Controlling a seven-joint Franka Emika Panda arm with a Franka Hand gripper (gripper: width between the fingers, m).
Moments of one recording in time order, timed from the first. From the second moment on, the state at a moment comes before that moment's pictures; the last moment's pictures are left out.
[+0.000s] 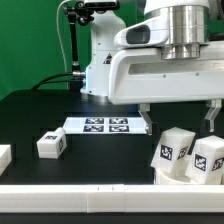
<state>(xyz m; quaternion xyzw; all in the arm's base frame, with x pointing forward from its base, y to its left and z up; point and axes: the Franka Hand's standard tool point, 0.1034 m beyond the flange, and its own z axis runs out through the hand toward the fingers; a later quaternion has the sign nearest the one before) 0.628 0.065 0.090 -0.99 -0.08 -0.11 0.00</state>
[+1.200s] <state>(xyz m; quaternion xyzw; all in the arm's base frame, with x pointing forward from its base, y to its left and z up) 0.616 0.051 0.077 -0.97 -0.23 -0.10 -0.03</state>
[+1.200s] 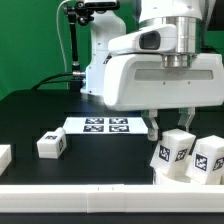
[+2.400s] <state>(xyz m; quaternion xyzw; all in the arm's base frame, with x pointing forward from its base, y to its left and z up) 0.615 0.053 0.076 -0.97 0.23 -0.11 0.02</state>
